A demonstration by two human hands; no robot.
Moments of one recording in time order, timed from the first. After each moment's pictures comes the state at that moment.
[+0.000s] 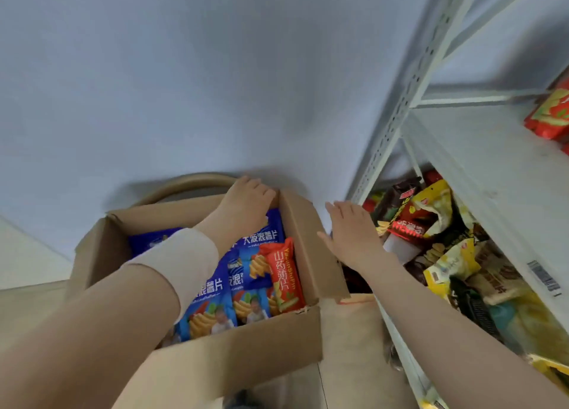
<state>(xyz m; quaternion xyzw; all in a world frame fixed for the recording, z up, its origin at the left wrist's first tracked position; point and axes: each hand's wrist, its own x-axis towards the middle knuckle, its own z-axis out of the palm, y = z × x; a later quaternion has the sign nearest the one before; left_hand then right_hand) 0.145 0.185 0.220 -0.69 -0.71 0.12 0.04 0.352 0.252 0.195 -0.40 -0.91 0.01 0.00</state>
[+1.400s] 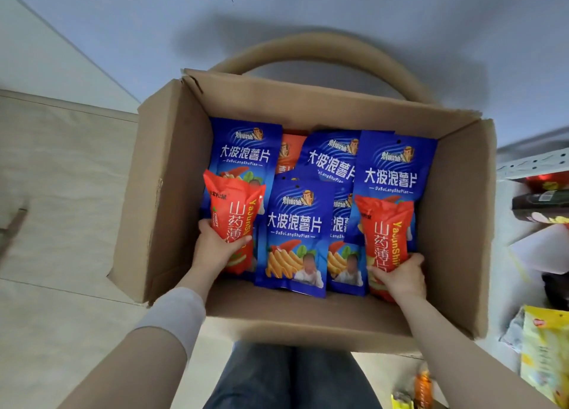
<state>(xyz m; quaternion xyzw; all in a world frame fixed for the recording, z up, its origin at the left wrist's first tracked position) -0.016 -0.035 -0.090 0.05 -0.89 -0.27 -0.37 0.232 0.196 -0.078 -0.70 -0.62 0.32 -0.17</state>
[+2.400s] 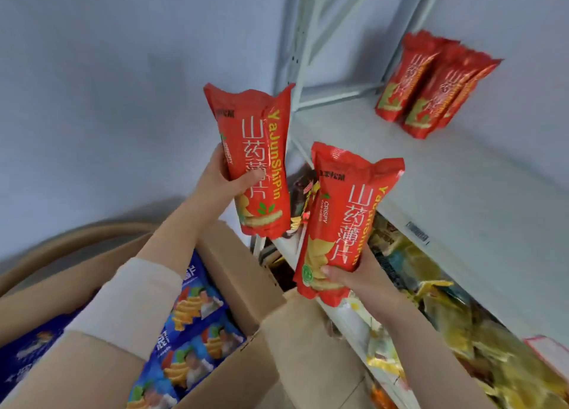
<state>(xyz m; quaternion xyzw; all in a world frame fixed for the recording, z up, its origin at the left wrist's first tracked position) 0.195 0.267 0.265 -0.50 -0.44 -0.55 -0.50 0.453 0.187 0.240 -0.55 -0.50 0.57 0.35</state>
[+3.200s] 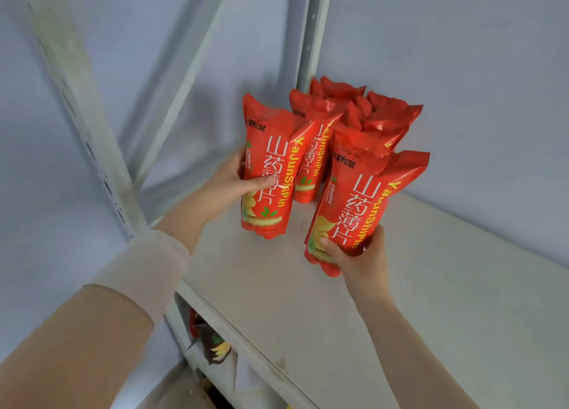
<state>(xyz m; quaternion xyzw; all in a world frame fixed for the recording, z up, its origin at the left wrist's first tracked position) 0.438 0.667 0.308 -0.66 -0.32 -0.40 -0.55 0.636 0.517 0.258 -0.63 -0.41 0.26 0.60</state>
